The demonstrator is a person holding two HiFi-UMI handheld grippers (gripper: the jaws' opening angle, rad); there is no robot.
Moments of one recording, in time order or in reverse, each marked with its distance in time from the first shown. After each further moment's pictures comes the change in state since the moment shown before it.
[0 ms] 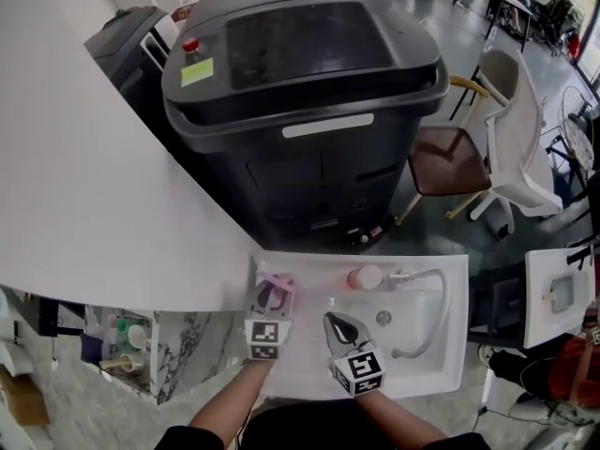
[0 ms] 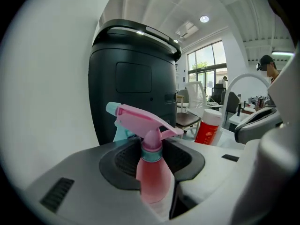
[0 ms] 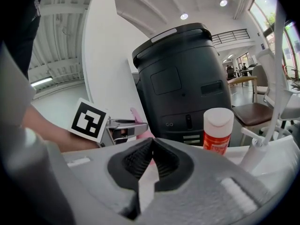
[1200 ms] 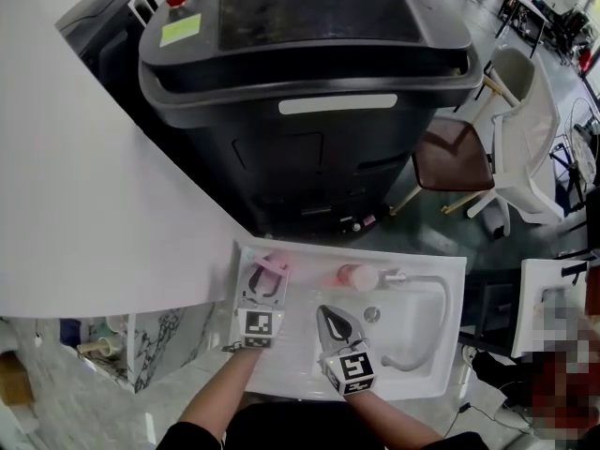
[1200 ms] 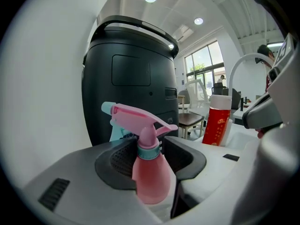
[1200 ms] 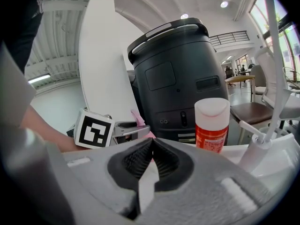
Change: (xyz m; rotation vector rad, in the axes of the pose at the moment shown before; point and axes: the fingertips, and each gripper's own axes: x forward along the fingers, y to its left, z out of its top) left arm 0.047 0.002 -0.024 0.068 -0.081 0.030; right arm 0.019 -0.031 -0.019 -0.017 0.005 -0.026
